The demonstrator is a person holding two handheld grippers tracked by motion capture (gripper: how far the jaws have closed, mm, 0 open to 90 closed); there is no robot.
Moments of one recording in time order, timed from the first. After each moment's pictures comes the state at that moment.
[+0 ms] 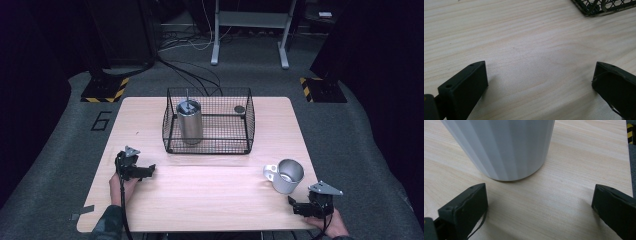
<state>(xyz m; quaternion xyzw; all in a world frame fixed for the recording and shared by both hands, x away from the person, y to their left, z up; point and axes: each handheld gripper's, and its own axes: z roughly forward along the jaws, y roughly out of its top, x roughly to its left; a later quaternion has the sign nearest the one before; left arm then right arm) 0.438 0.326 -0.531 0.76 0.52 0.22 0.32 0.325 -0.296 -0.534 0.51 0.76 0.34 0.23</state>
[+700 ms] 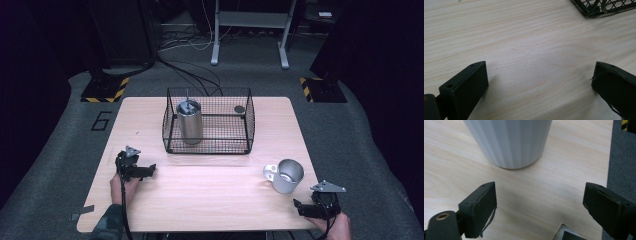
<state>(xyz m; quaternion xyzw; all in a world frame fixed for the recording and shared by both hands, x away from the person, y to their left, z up) 0.438 0.324 -0.531 0.75 0.53 0.23 0.32 0.310 -0.291 -0.499 0.52 0.77 0.28 0.22</state>
